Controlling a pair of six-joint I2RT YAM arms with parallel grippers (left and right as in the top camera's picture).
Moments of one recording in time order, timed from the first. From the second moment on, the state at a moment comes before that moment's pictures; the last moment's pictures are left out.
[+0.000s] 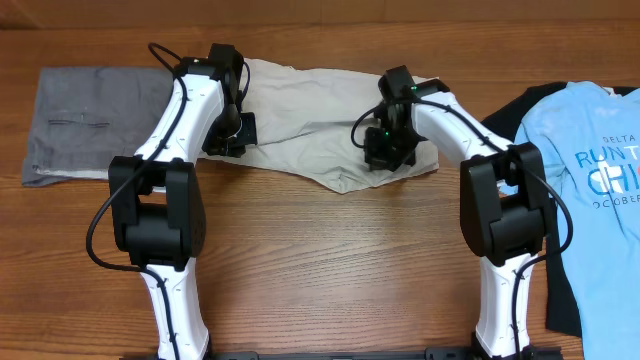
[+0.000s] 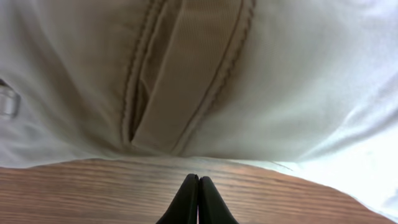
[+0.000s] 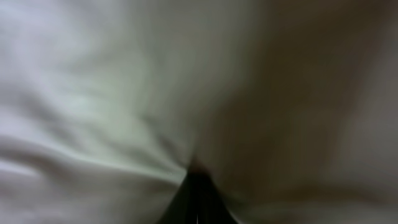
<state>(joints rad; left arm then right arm) -0.12 2.20 1.81 -1.20 0.02 -0.26 0.29 2.24 1.67 -1.03 -0.27 0.37</state>
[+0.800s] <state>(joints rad) -0.12 1.77 1.82 -1.32 0.09 -0.30 -0.01 2.23 1.67 -1.17 -0.04 0.41</state>
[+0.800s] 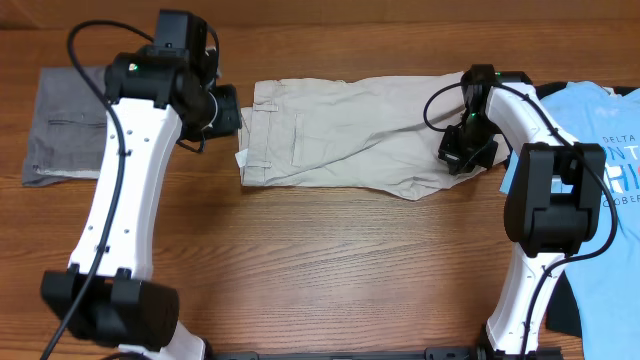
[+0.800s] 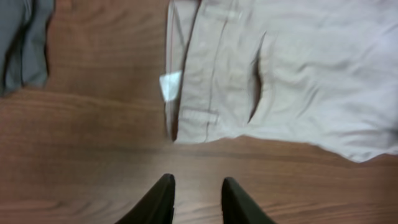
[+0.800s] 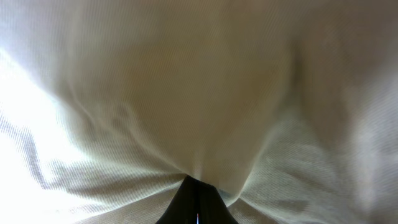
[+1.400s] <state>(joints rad) -0.06 2.14 1.78 -0.98 0.28 -0.18 -0.01 2.23 1.67 -1.17 -0.05 0.41</state>
